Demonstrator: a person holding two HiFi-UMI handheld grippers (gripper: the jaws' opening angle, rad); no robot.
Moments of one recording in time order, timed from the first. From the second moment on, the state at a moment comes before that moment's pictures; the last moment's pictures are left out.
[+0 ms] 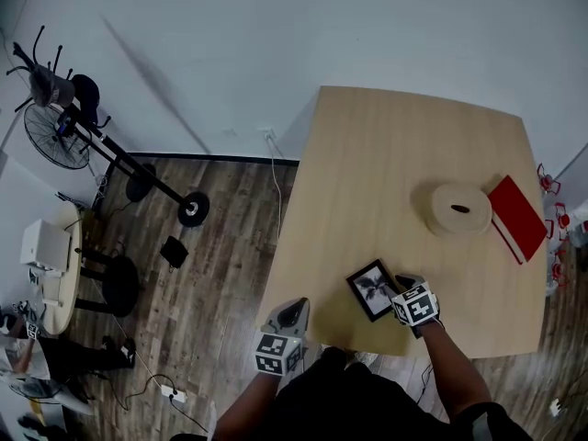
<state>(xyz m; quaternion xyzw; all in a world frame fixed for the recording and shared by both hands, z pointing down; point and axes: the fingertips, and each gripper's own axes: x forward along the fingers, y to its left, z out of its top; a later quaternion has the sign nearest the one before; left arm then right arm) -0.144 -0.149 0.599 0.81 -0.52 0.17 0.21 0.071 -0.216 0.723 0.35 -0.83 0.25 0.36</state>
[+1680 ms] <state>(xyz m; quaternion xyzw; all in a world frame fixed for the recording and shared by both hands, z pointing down) -0.097 -0.178 0.599 0.85 -0.45 0.18 0.21 0.114 -0.243 0.660 0.44 -0.81 0.26 0.29</state>
